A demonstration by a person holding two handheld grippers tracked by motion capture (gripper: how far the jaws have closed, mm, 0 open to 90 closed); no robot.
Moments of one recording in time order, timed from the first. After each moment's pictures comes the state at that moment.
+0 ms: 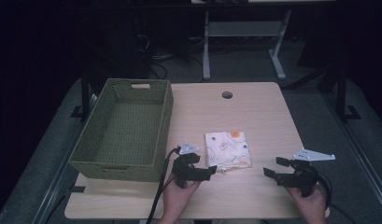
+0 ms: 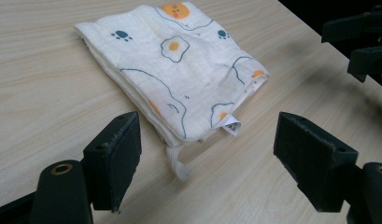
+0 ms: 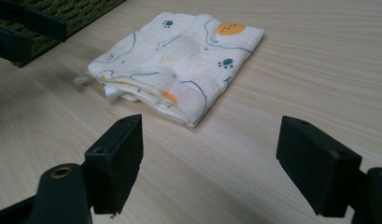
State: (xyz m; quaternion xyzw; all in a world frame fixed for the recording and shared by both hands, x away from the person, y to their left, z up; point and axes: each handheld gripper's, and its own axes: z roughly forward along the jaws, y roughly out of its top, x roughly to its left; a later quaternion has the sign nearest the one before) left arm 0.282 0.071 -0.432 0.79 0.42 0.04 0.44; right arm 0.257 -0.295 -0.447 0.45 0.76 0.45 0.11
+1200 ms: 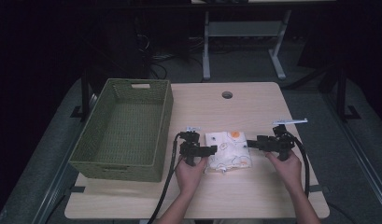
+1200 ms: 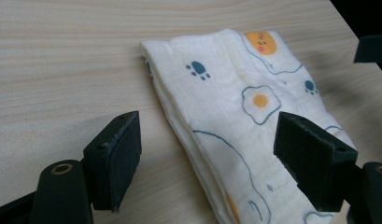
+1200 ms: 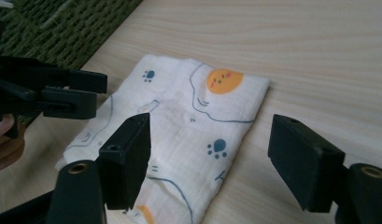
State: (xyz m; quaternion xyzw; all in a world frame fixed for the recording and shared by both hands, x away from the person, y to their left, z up) left arm 0.356 0.050 -0.457 0.74 0.54 0.03 0.40; right arm 0.362 -0.265 -0.443 0.50 0.74 0.45 0.01
